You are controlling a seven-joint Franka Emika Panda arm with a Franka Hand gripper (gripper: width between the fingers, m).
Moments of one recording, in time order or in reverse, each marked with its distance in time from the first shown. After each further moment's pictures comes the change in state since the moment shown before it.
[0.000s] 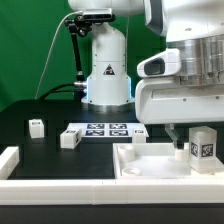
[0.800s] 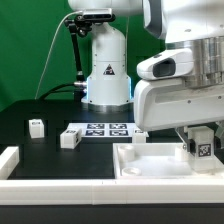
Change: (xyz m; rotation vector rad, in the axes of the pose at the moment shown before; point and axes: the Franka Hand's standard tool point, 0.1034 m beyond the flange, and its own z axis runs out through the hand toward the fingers) arm 0.000 0.004 0.003 -0.006 0.021 -0.325
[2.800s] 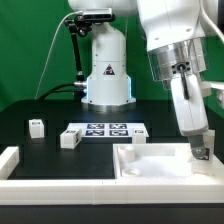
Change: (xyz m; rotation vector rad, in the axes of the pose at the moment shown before) arm -0.011 0.007 0.002 0.164 -0.007 1.740
